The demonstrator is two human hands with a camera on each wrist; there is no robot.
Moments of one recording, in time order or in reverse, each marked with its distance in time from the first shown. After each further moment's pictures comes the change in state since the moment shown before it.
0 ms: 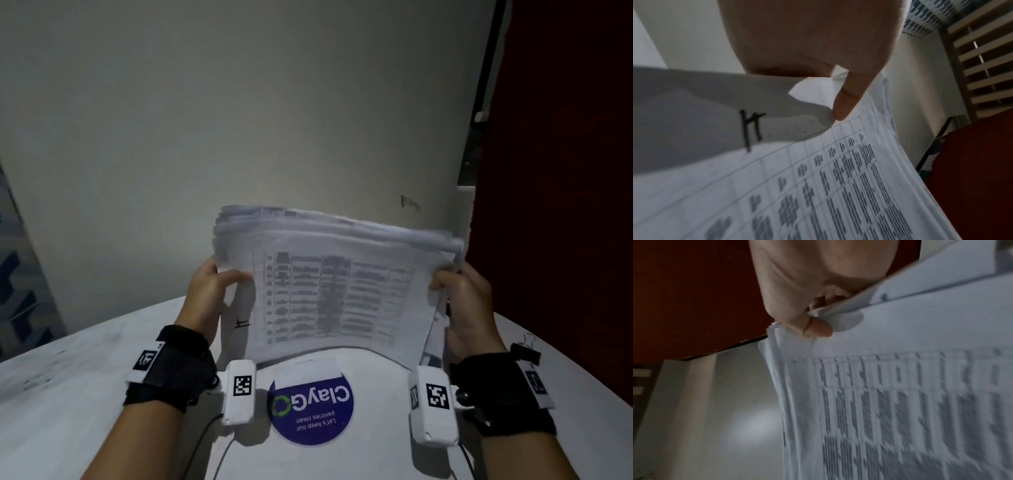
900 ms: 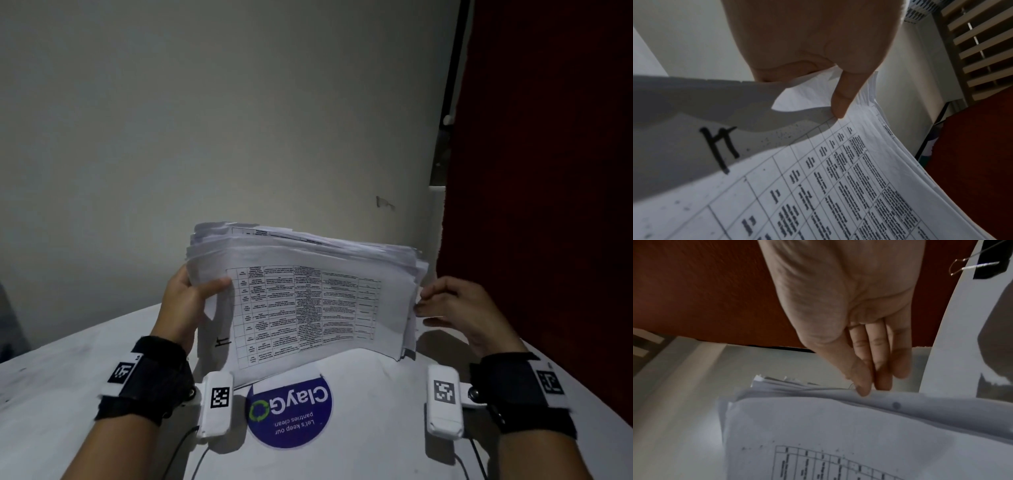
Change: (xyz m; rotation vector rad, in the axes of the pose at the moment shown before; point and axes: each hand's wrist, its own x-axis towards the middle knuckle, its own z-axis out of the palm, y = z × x) left_hand 0.002 -0.006 0.006 0.016 0.020 0.059; right_hand 0.006 -0.011 -0.055 -0.436 -0.156 0.121
